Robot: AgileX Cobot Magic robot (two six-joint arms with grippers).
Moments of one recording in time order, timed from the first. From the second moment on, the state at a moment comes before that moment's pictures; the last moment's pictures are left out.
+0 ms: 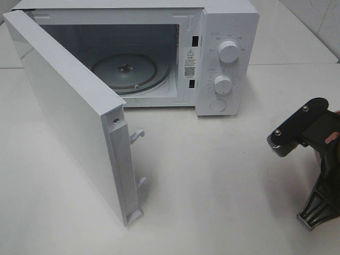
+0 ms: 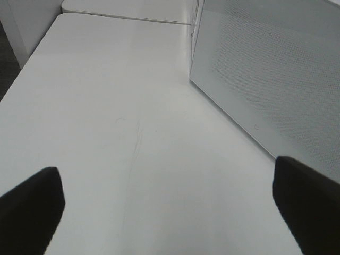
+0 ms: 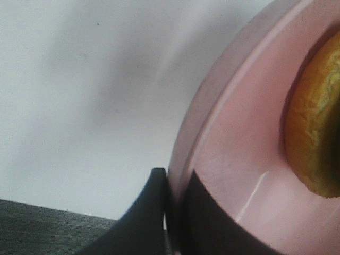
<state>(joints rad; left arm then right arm) 0.06 -0.01 -0.50 -0.08 1.04 -0.05 0.78 1.32 -0.59 -0.58 0.98 0.64</state>
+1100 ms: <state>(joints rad) 0.06 -0.01 -0.50 -0.08 1.04 -0.05 1.20 1.32 -0.59 -0.60 0.99 0.40</state>
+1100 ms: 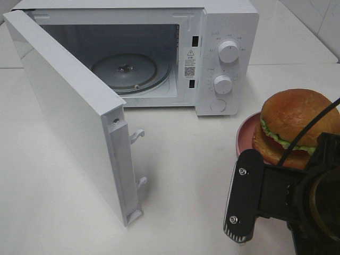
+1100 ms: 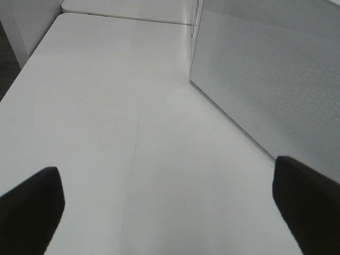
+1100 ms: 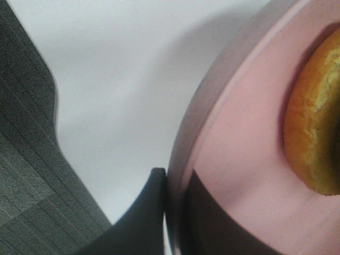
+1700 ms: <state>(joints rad) 0.06 -0.01 -0.50 -0.08 1.04 -0.05 1.20 1.32 -0.58 -0.68 0.84 0.19</state>
